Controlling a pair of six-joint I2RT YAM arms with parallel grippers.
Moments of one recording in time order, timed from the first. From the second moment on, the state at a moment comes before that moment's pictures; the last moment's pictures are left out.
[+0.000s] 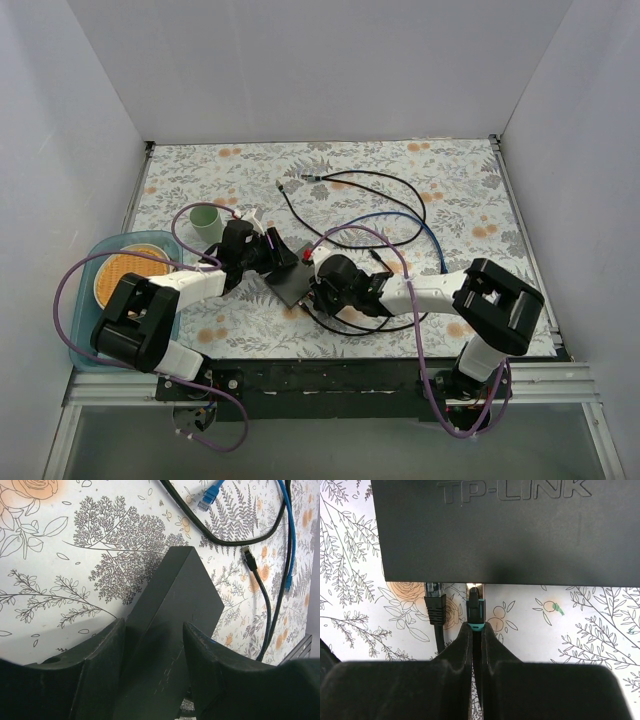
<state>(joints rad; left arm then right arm) -0.40 1.45 0.56 0.25 0.31 -0.70 1.06 1.64 0.79 0.07 0.01 0.33</state>
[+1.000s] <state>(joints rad) -0.44 1.50 0.59 0.17 0.32 -0.71 1.06 1.61 0.72 0.17 0.06 0.30</state>
